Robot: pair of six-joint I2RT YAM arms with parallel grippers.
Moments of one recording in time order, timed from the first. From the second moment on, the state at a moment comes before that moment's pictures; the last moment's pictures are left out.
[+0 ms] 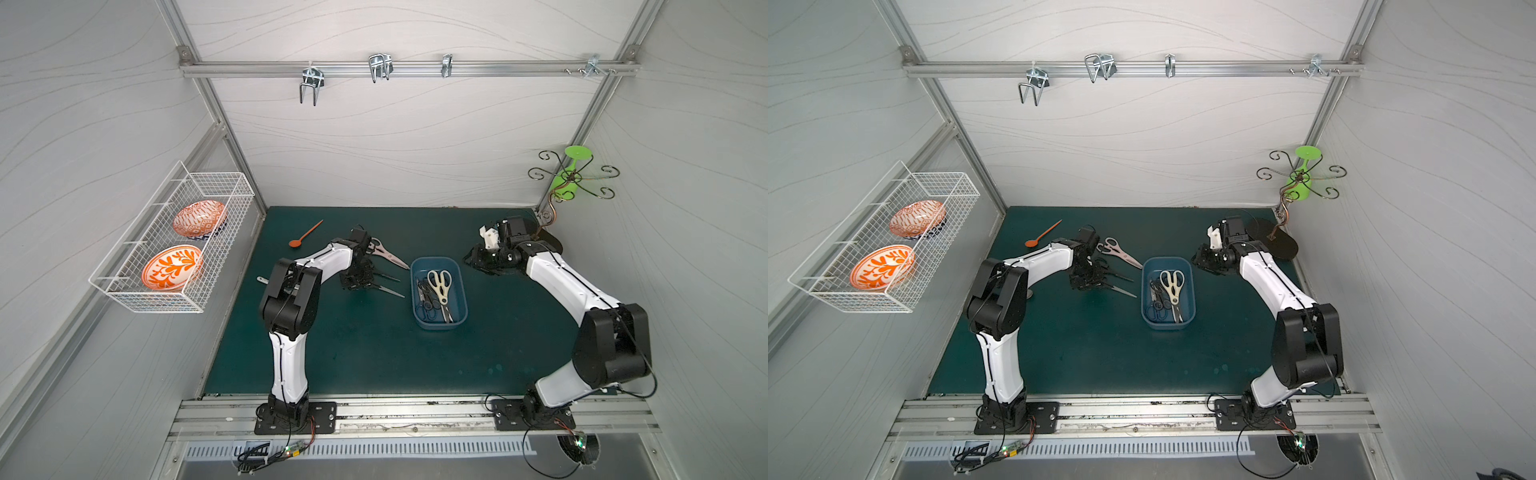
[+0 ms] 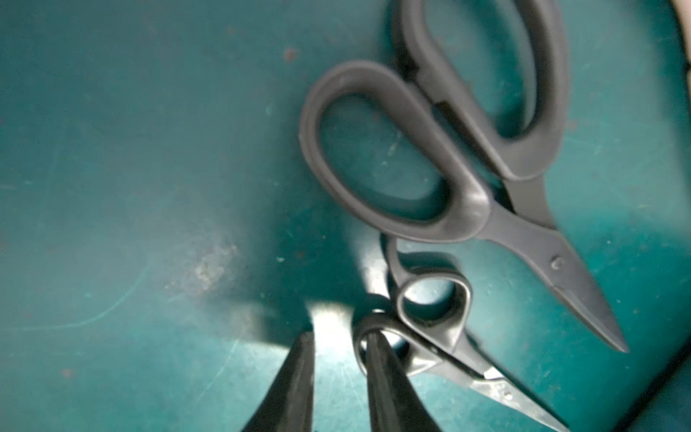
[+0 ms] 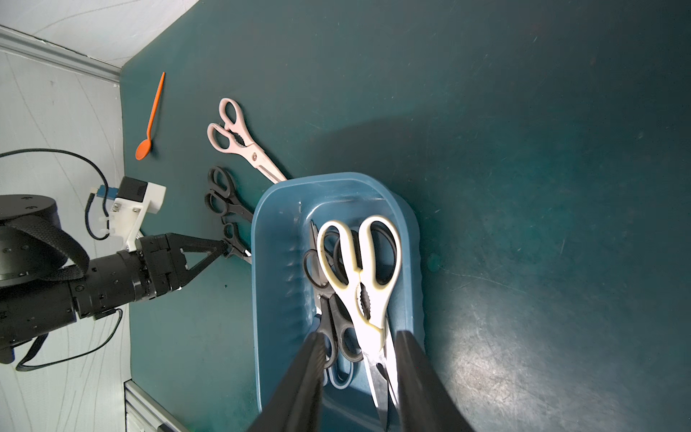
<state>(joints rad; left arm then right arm) -0.33 2.01 1.40 -0.78 0.02 -0.64 0.24 1.55 1.19 -0.59 -0.40 0.42</state>
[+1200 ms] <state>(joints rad) -0.37 2.05 1.45 -0.85 -0.05 -0.88 0.19 1.55 1.14 -0.58 -0.42 0.42</state>
